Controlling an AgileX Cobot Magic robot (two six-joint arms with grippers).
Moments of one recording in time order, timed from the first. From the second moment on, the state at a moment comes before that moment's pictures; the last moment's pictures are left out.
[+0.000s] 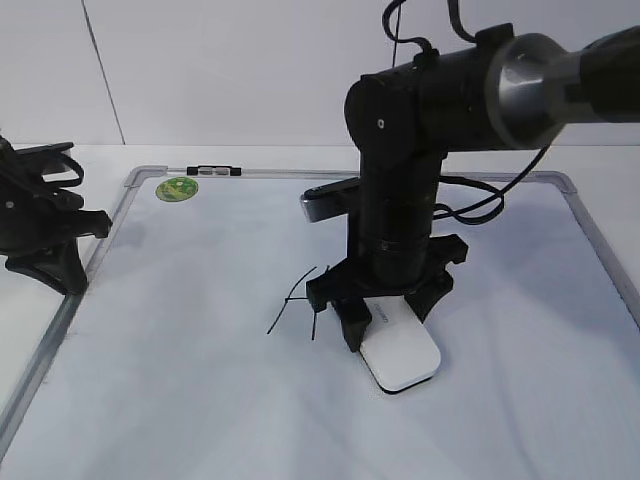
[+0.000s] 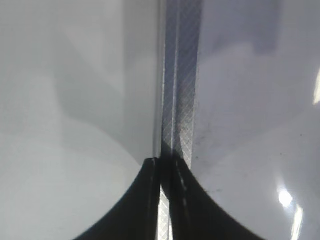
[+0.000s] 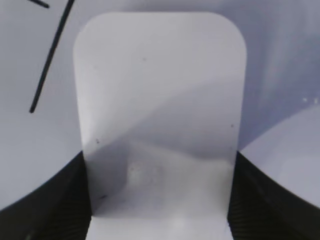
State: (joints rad) left arm -0.08 1.96 -1.25 -0.22 0.85 -0.01; right arm 0.63 2.06 -1.51 -0.02 1.15 0.16
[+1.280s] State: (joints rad) left arm -0.08 1.96 -1.25 -0.22 0.85 -0.01; right arm 0.63 2.06 -1.51 -0.05 1.15 0.19
